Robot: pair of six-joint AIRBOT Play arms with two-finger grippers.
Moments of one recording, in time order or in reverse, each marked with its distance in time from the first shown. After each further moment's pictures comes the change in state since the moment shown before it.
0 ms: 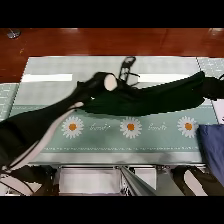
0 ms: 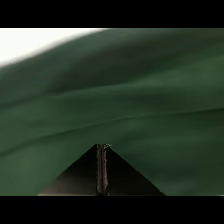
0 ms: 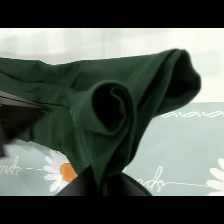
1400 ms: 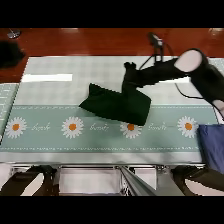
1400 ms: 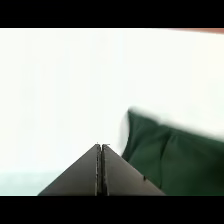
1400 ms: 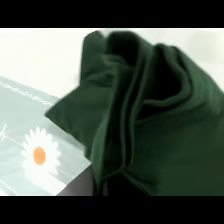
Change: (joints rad) left arm 0.806 0.993 -0.369 0.325 -0.381 0.032; right arm 0.667 -0.549 0.249 0.097 -0.396 0.141
